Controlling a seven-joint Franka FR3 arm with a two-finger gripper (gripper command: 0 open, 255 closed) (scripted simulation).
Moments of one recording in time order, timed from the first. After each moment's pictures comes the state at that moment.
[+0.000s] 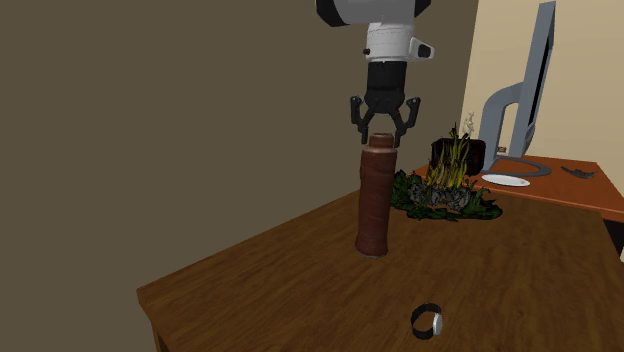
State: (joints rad) arm -0.17 0.17 -0.19 -1.79 0.05 2.02 0.25
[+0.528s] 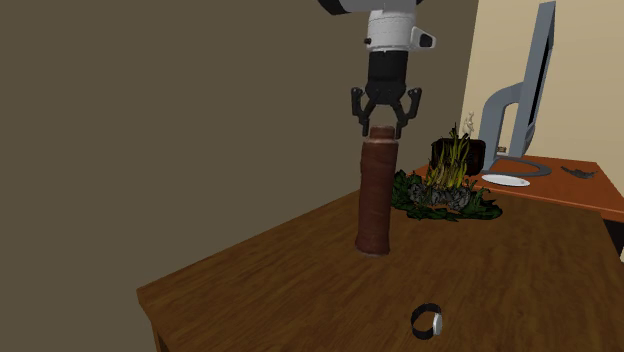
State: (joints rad) arm -0.17 0.16 -0.19 -1.75 0.05 1.97 0.25
